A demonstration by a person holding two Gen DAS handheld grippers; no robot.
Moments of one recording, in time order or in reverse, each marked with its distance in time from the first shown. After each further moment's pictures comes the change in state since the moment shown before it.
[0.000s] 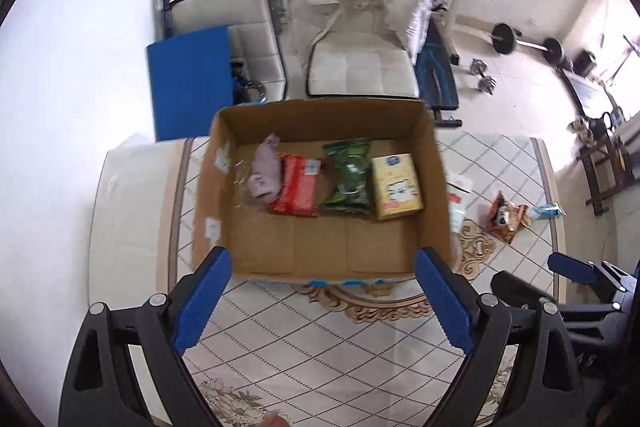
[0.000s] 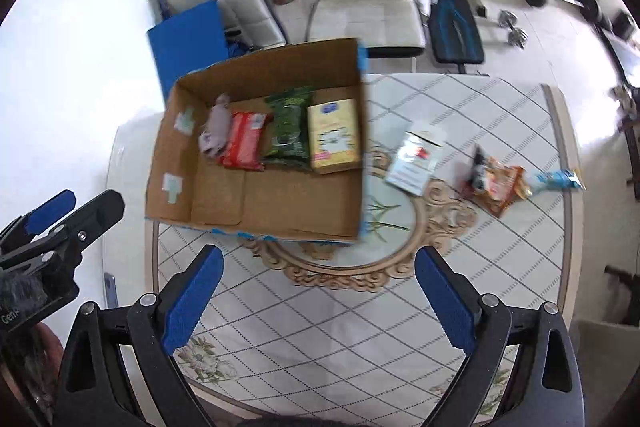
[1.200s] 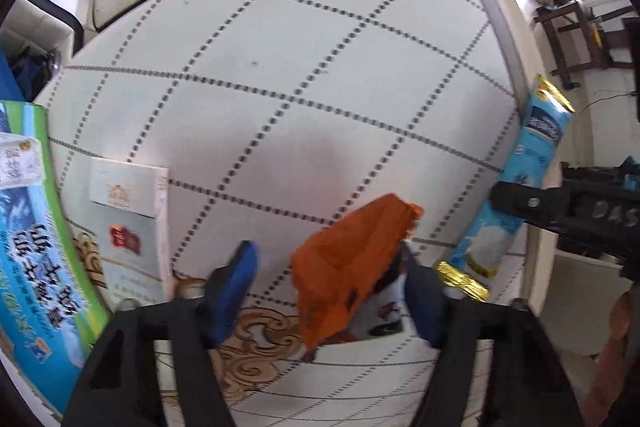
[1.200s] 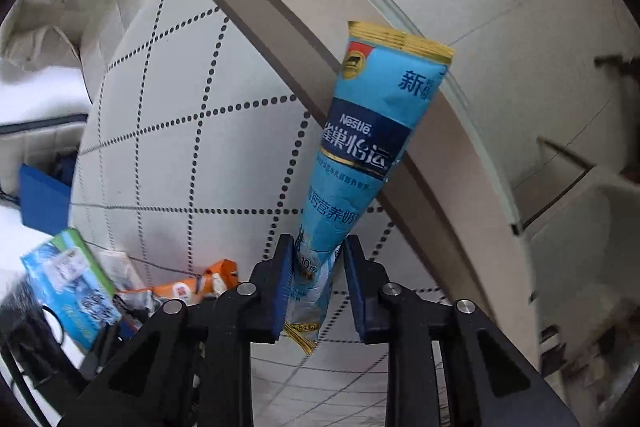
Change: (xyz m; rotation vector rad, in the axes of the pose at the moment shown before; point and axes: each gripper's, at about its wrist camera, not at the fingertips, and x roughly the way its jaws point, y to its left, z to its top) left arm 0.284 -0.335 0.031 0.244 0.497 -0.206; right arm 0.173 -0.361 0.082 0.586 0.353 -0.077
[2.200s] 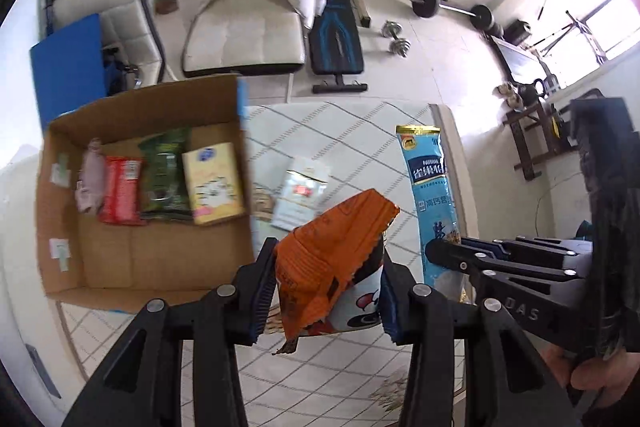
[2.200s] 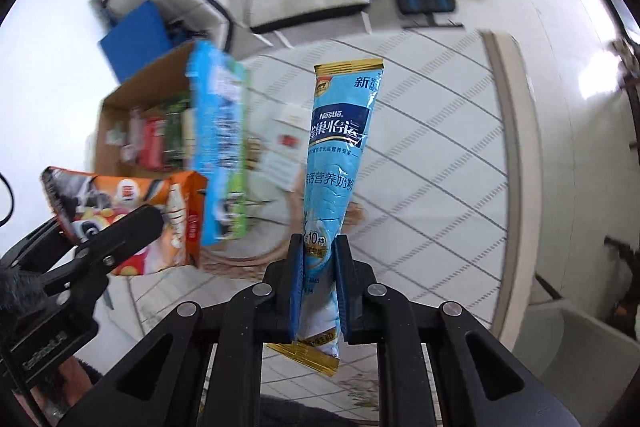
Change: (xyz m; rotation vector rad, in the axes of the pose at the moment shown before) left arm -0.226 0.148 -0.154 -0.144 -0.390 -0.077; right arm -0.140 0.148 -0.194 -0.616 -0.183 0.088
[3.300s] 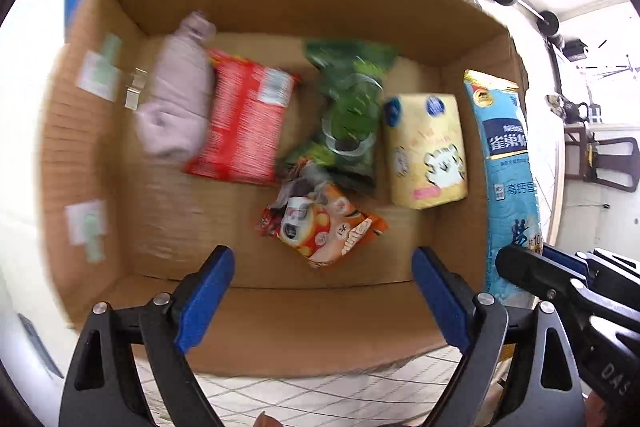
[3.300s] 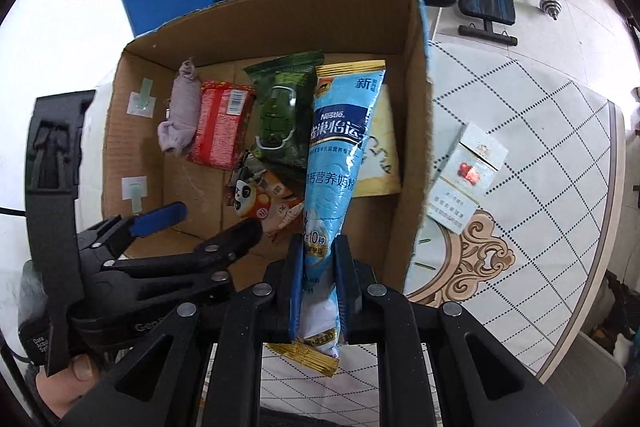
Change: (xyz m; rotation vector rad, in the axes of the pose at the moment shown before) left arm 0.077 0.211 -0.010 -0.208 0.210 0.024; right arm 0.129 0.195 0.052 -0.095 0.122 -0.075
